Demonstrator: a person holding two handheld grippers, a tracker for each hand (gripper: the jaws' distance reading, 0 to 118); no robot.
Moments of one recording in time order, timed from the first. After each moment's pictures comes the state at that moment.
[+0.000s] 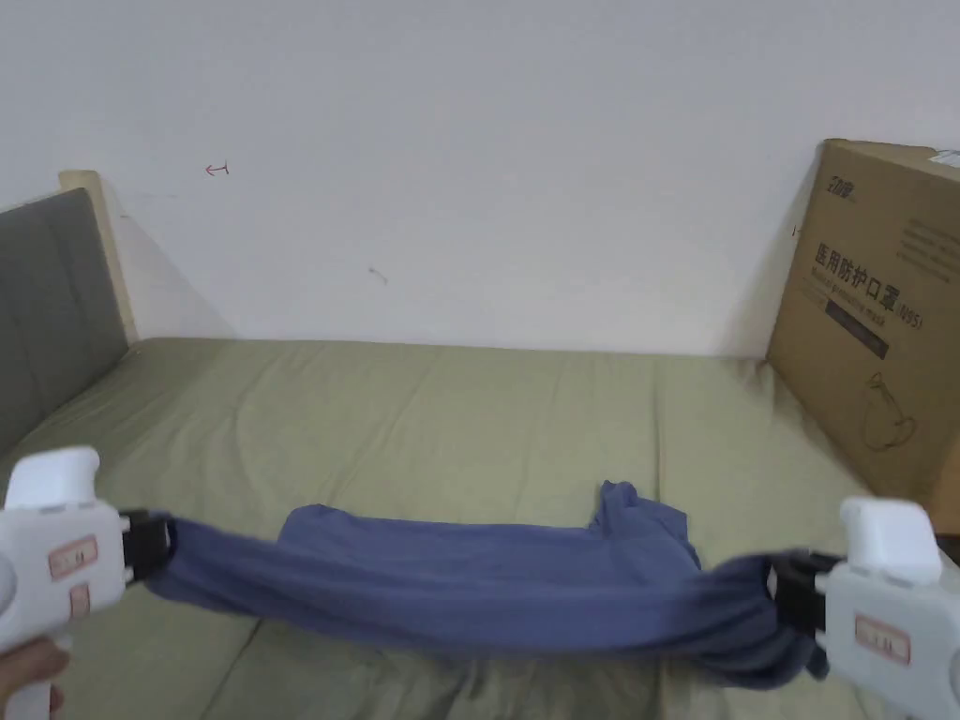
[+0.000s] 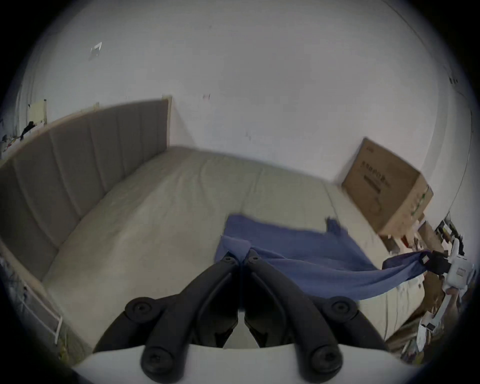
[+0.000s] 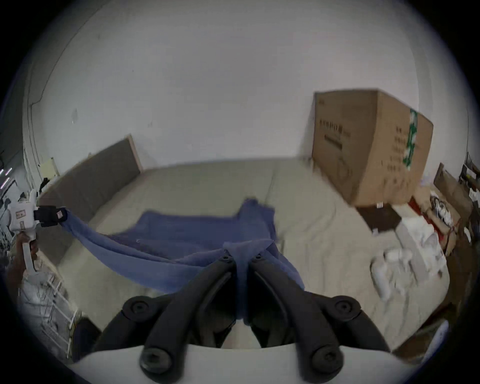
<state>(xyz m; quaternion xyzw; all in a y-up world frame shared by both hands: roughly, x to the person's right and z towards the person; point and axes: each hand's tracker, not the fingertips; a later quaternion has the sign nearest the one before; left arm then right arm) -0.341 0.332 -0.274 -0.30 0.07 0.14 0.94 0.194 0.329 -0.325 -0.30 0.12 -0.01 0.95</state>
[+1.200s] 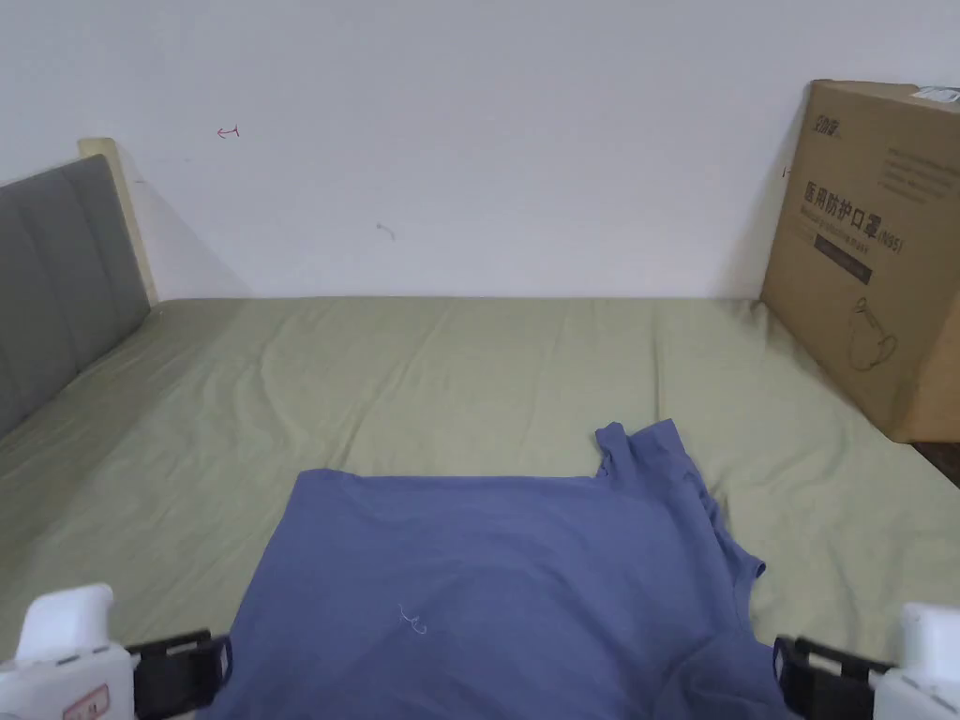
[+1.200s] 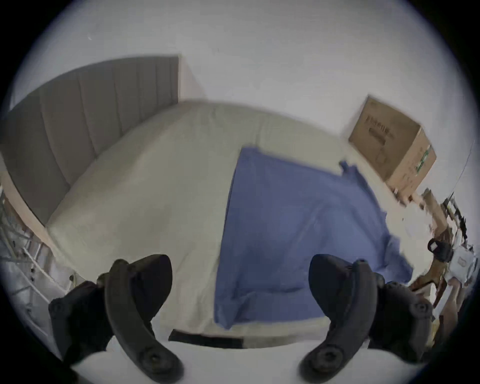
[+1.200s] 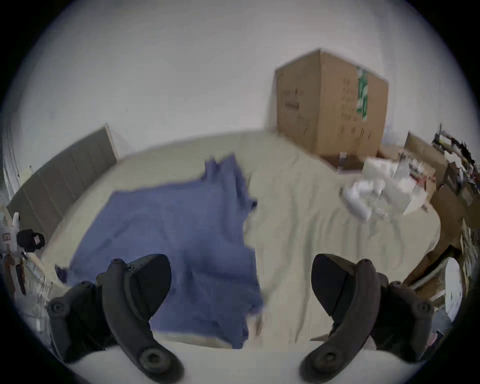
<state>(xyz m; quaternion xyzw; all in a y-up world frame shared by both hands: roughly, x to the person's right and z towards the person) -0.334 0.261 -0.152 -0.31 0.08 0.13 0.94 0.214 0.257 -0.201 -0.26 0.03 -0.04 0.97</state>
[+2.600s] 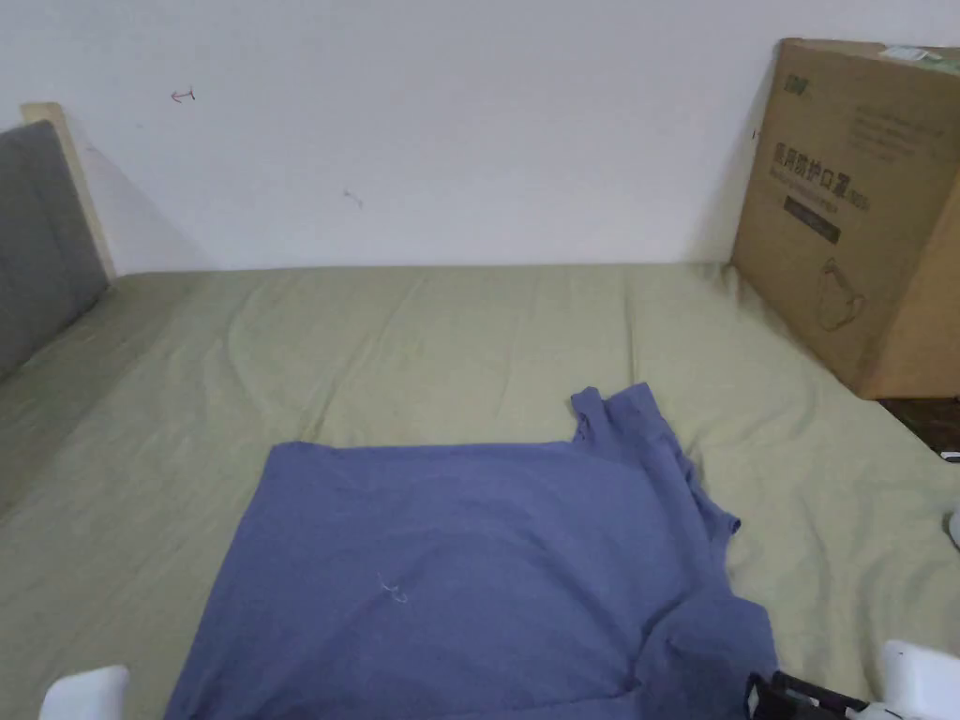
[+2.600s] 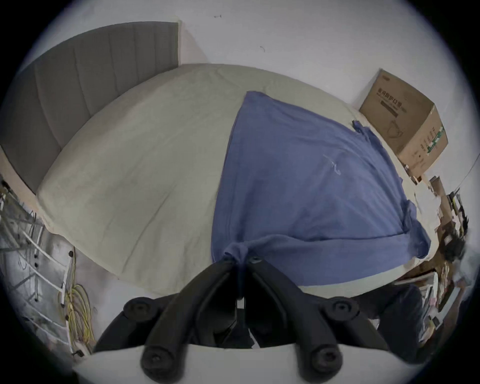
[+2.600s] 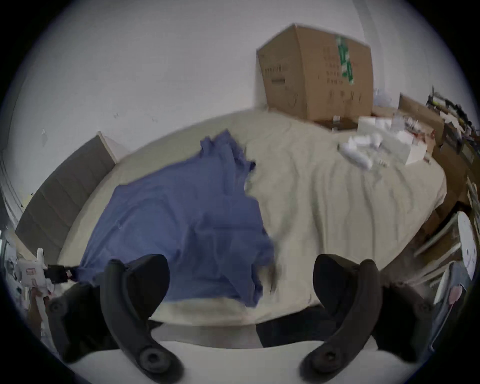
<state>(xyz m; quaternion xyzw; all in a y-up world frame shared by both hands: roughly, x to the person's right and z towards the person) -0.326 0.177 -0.144 -0.44 0.08 0.13 0.88 0.218 0.198 -0.178 -0.38 0.03 -0.11 0.92</state>
